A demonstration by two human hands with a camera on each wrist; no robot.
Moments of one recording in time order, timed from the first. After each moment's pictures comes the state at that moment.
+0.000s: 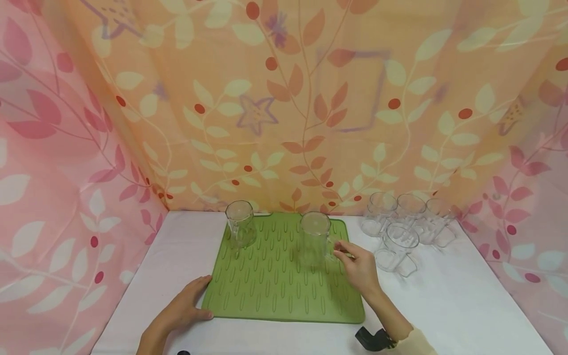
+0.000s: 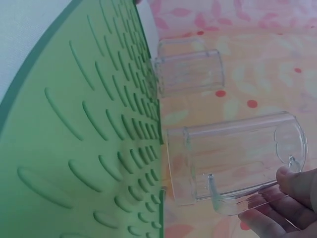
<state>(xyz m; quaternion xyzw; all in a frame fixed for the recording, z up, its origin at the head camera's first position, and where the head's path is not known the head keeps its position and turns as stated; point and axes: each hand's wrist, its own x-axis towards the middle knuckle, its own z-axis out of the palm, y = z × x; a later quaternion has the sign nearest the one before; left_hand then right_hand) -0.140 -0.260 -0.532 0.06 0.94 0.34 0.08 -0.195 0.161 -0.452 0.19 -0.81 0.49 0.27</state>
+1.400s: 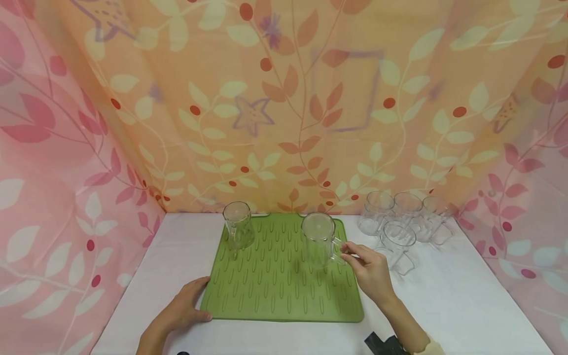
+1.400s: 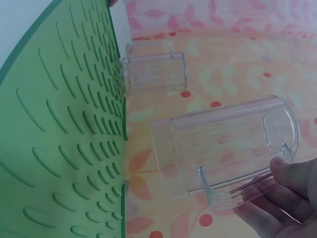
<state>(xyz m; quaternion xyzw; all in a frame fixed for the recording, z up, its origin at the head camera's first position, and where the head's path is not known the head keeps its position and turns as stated) -0.142 -0.257 -0.528 0.06 0.94 0.34 0.08 -0.165 0.174 -0.412 0.24 -0.81 0.47 0.27</state>
